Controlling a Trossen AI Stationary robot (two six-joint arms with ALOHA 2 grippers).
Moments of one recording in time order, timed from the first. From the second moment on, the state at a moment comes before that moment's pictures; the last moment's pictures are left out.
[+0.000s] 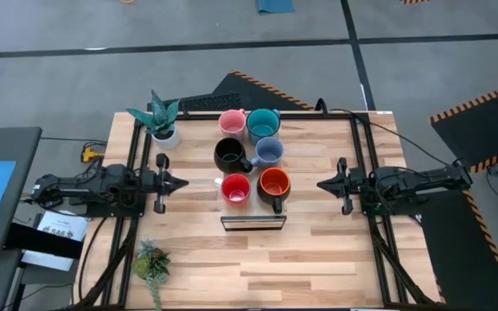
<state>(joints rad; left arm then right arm) -0.01 0.03 0.01 0.19 -0.06 0.11 0.14 0.05 0.01 0.05 0.20 0.12</state>
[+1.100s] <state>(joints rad) -0.01 0.05 0.02 0.00 -0.01 0.06 0.14 0.03 0.00 0.05 0.21 0.12</state>
